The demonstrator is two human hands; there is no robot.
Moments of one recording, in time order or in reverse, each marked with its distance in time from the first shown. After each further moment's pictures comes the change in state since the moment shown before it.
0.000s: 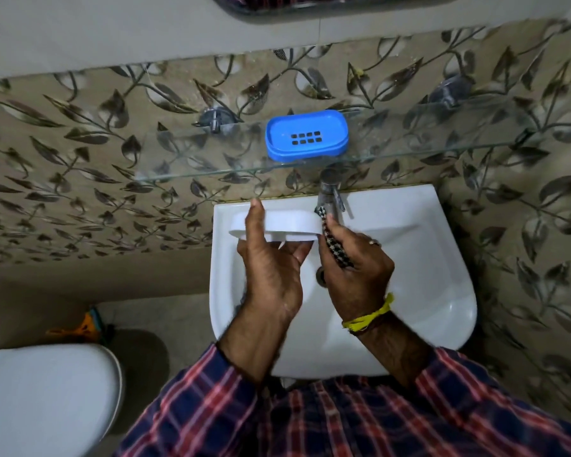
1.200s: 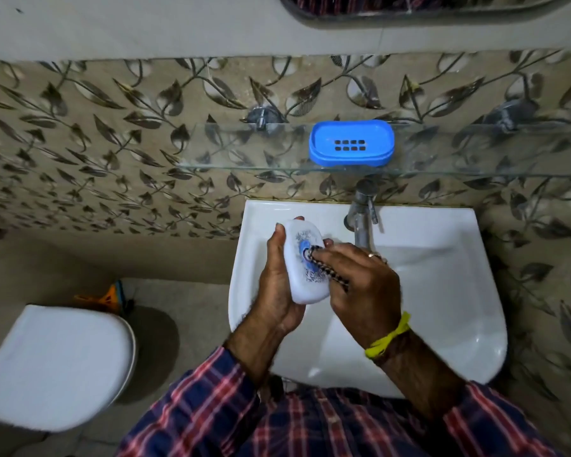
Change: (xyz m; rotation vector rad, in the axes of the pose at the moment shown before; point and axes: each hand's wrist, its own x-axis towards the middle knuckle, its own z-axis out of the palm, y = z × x) left_hand 0.012 0.000 -0.044 0.066 -0.118 -0.243; right_hand 0.005 -0.020 -0.013 -0.007 -0.519 -0.148
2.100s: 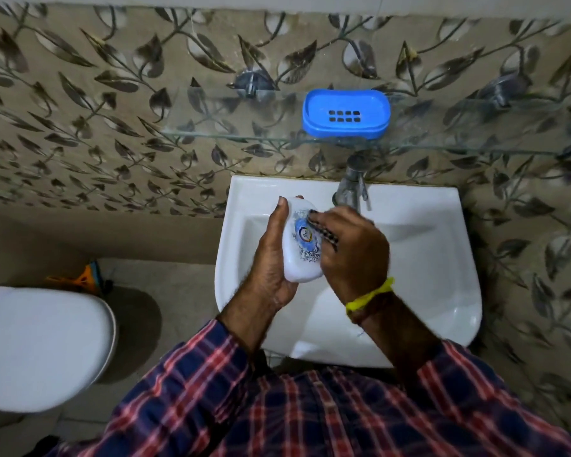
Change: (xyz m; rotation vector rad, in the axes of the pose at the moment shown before) left_hand 0.009 -0.004 -0.006 0.022 -0.107 -0.030; right_hand 0.018 -0.008 0.006 -0.069 -0.073 0.197
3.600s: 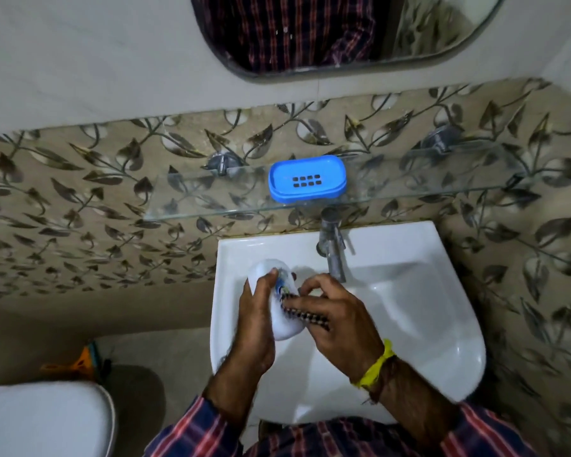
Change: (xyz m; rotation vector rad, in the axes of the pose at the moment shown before) left_hand 0.004 0.004 -0.018 0.374 0.200 0.136; right_hand -0.024 0.036 0.005 0.299 -0.143 -0.137
